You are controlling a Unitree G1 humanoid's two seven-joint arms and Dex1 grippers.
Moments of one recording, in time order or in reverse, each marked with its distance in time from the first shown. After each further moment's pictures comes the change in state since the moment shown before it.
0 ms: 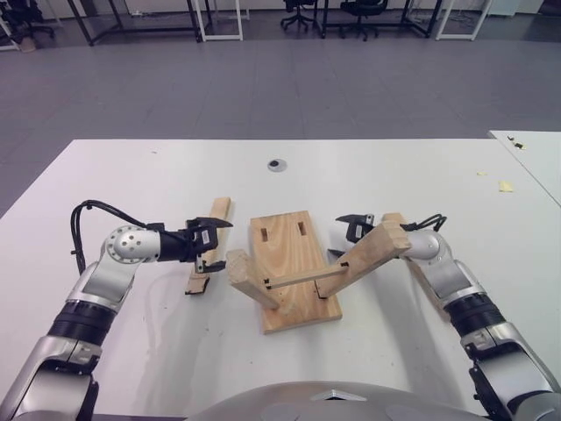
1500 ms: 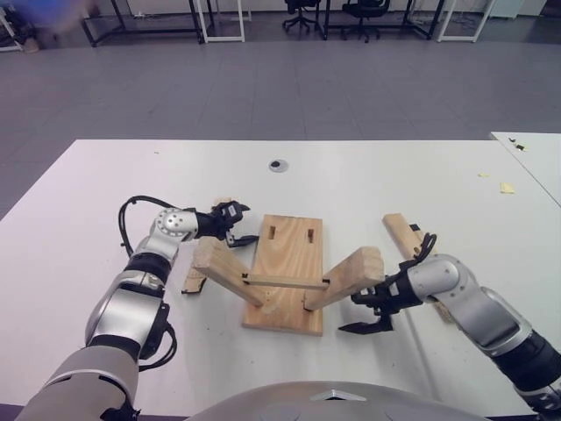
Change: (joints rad) left arm -0.377 -0.308 0.016 0.763 0.032 -0.195 0.029; right arm 0.187 -0.220 0.158 -0.587 0.171 0.504 0.276
